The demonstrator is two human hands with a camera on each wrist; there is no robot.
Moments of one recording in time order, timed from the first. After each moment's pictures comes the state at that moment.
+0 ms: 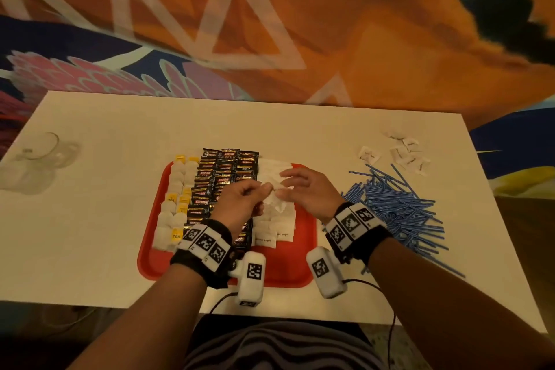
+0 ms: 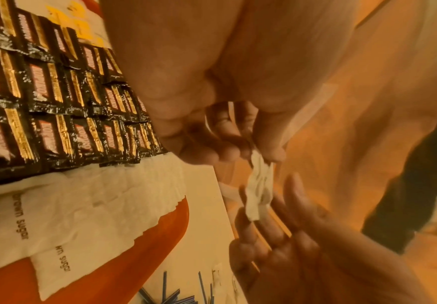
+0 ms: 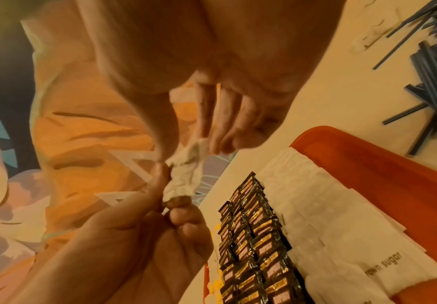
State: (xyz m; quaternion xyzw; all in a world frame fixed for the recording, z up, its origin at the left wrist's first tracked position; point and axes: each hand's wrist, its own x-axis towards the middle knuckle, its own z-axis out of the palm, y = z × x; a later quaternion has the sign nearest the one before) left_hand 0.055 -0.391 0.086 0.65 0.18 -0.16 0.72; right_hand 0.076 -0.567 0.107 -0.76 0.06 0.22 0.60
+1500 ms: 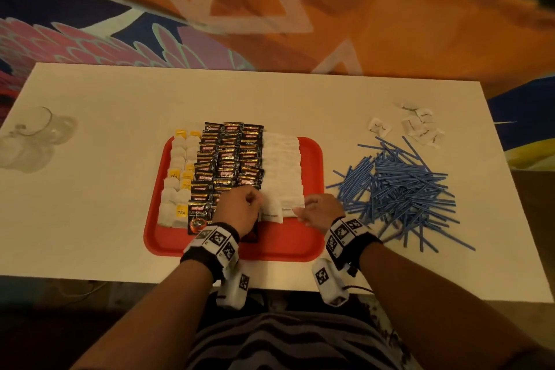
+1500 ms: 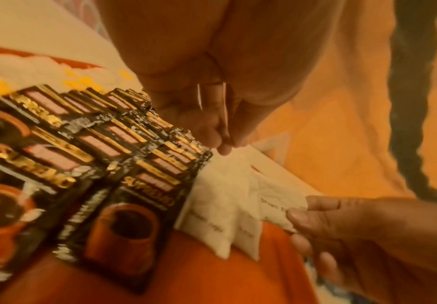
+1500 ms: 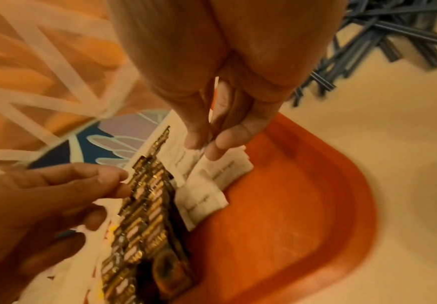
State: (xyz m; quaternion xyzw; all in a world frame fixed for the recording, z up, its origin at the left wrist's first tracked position) left_hand 0.022 -0.372 0.038 0.91 0.10 -0.17 0.37; right_hand 0.028 -0.576 0.004 -0.81 0.16 0.32 0.46
